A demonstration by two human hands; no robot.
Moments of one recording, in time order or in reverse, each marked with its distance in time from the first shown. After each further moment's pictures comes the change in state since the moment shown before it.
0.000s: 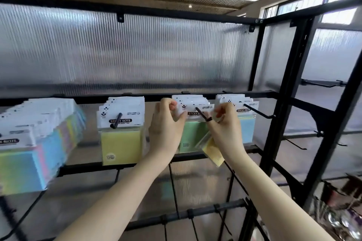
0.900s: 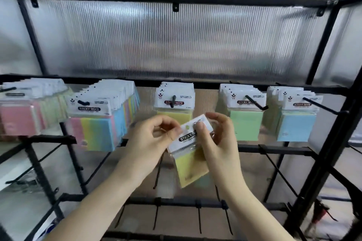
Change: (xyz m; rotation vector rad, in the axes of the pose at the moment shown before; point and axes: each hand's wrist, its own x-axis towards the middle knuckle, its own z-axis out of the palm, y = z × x) left_hand -0.056 -0.004 -0.159 -0.291 -0.230 -0.182; right_hand -0.114 -0.093 0.045 0.596 -0.312 0.083
